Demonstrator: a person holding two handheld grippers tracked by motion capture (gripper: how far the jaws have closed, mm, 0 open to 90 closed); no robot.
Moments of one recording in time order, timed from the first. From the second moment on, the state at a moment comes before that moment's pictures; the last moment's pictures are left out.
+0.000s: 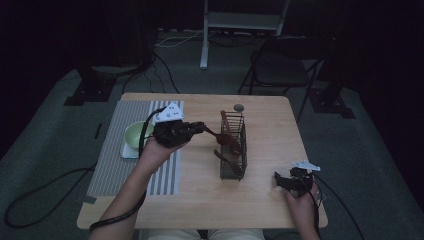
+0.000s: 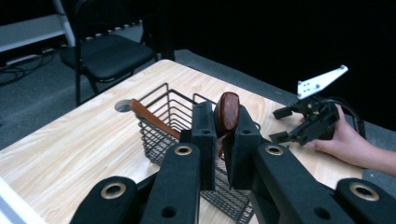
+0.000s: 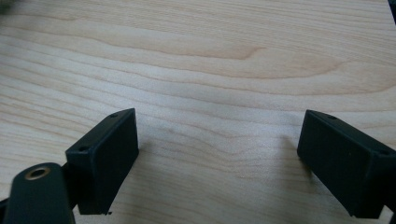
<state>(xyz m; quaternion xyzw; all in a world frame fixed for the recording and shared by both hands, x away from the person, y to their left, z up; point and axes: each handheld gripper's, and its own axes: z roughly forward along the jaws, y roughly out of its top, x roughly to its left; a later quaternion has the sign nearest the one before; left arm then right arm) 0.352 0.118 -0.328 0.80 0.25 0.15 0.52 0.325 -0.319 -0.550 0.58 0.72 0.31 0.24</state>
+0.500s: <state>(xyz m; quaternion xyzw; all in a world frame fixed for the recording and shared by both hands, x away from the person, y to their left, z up) 0.354 0.147 -0.325 0.78 0.29 0.19 0.52 0.325 -0.318 -0.550 0.58 0.72 0.31 0.24</state>
